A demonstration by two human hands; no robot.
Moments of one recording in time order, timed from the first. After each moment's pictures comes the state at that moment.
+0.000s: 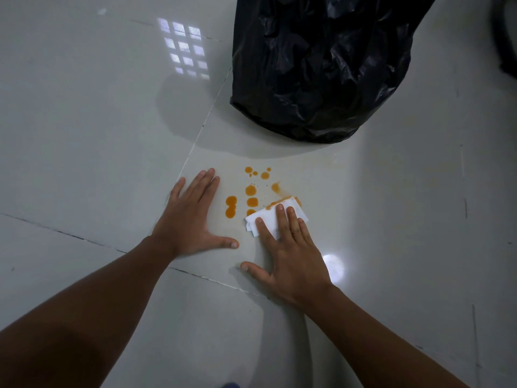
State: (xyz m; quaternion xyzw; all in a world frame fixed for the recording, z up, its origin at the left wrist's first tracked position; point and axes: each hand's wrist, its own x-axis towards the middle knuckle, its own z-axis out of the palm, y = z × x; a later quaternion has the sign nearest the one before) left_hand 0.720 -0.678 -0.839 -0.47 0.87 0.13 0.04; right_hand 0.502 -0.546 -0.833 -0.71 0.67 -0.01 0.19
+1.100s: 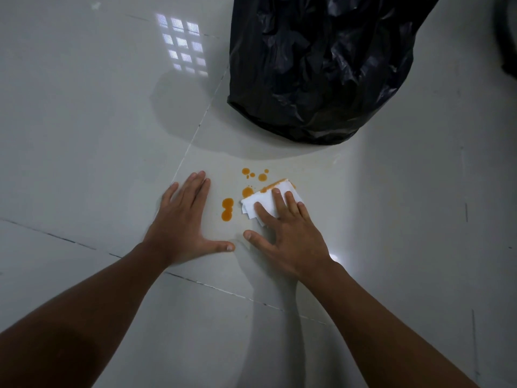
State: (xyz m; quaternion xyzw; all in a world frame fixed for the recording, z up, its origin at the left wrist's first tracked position) left_hand 0.723 -0.673 -0.841 -0.48 0.87 0.10 0.03; right_hand 0.485 -0.592 -0.824 -0.70 0.67 0.00 0.24
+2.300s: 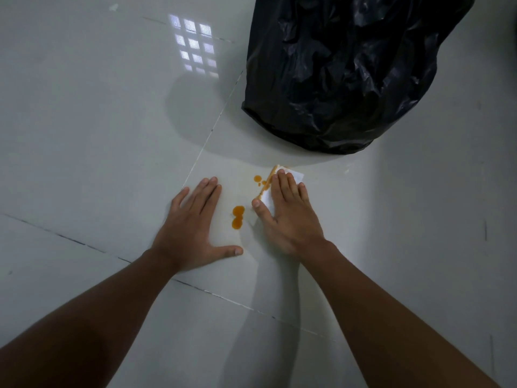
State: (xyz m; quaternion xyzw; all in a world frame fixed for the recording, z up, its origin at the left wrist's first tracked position) left_hand 0.726 -0.675 -0.844 -0.48 0.87 0.11 0.01; right_hand 0.497 -0.650 -0.834 -0.67 0.70 -0.08 0.24
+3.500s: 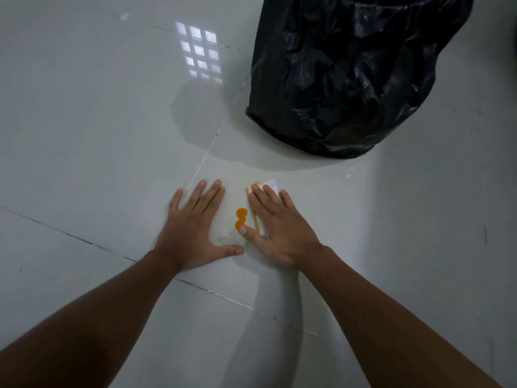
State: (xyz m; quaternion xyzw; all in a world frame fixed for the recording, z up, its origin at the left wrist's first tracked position) left_hand 0.729 -0.675 -0.846 -0.50 0.86 0.09 0.03; right_hand 0.504 -0.641 -0.825 -0.77 0.58 -0.04 0.25
